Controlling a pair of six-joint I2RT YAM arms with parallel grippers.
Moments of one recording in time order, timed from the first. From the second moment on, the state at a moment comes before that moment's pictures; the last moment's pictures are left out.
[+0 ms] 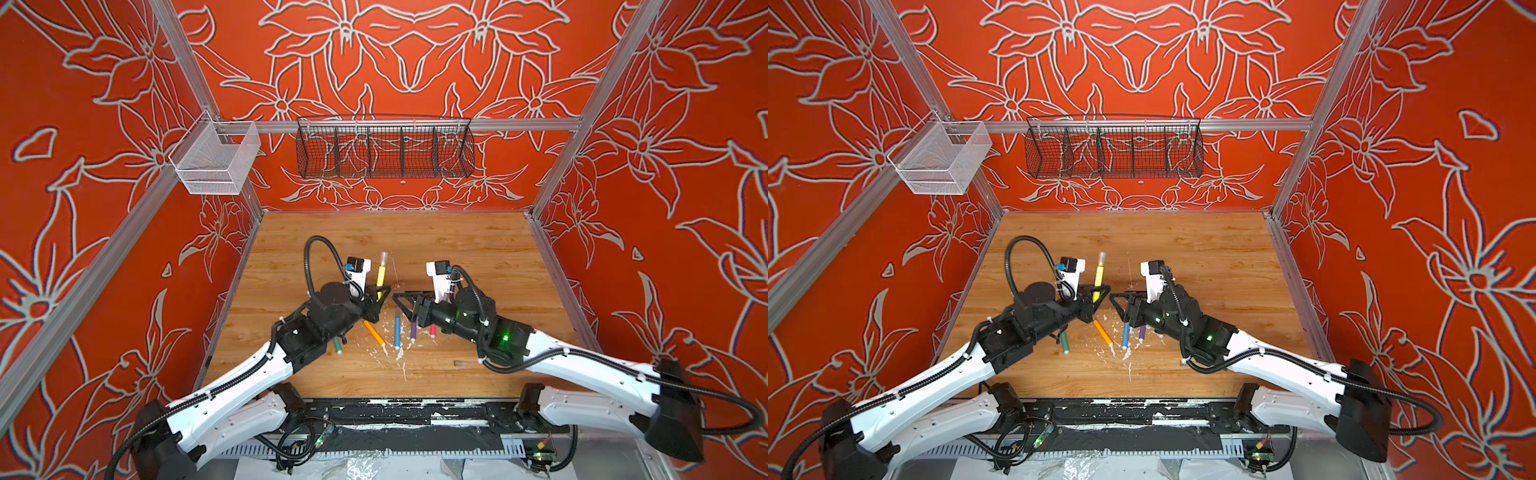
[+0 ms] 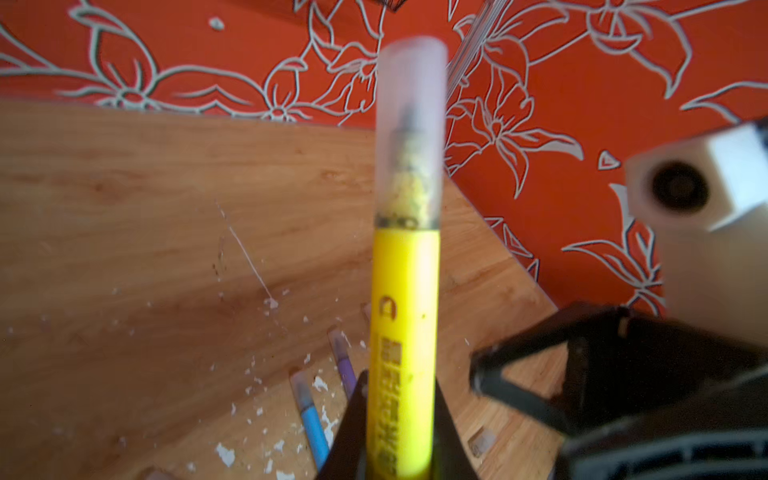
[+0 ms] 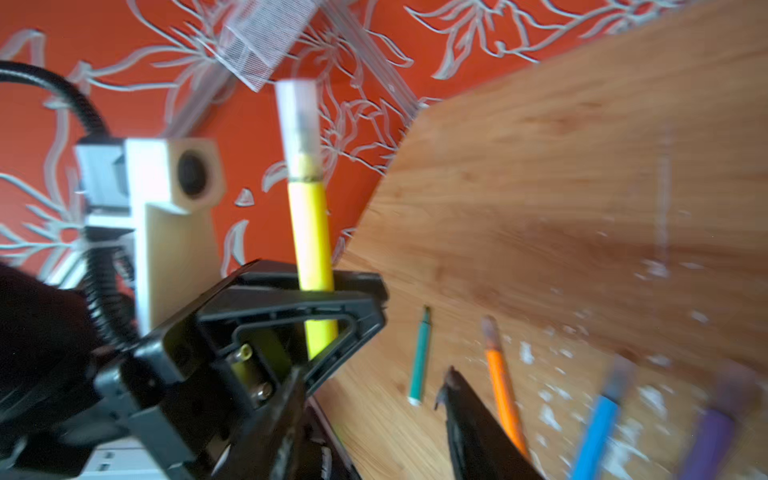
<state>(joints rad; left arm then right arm) -0.78 0.92 0.65 -0.06 -0.11 -0.50 0.98 1.04 0.76 0.01 0.08 0.79</state>
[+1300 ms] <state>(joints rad) -0.93 1.63 0.84 -0.28 -0.41 -1.06 0.94 0.81 0.74 -0.52 0.27 0.76</state>
